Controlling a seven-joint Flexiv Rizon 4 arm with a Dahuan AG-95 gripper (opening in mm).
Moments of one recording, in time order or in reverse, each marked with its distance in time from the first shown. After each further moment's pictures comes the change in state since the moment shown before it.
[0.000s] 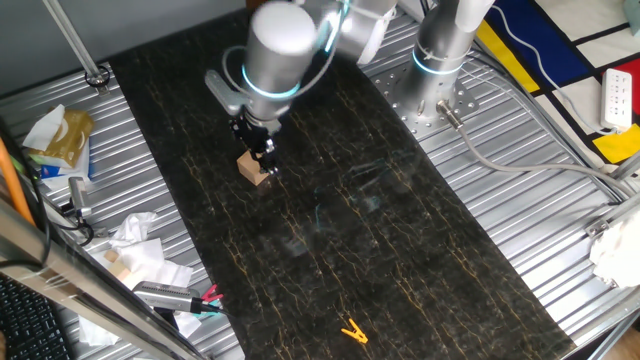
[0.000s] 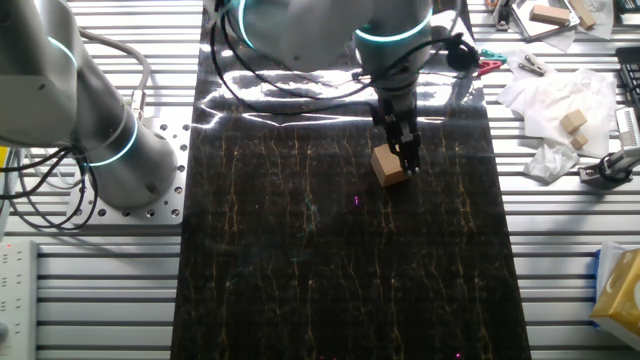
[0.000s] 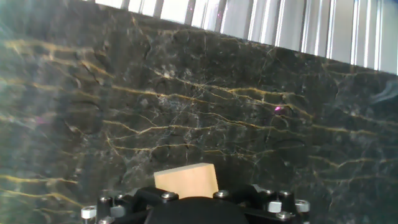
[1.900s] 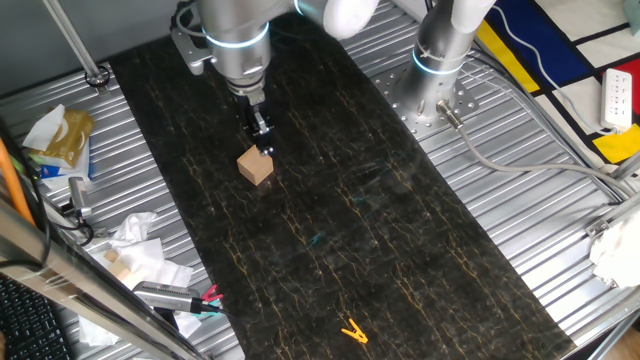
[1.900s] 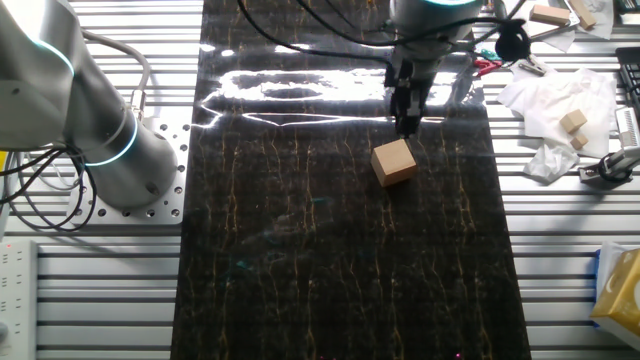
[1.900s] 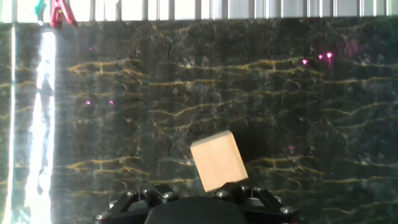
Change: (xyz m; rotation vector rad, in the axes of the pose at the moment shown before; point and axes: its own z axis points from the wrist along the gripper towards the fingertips) arm -0.001 0.014 -0.092 -0.154 0.169 0.158
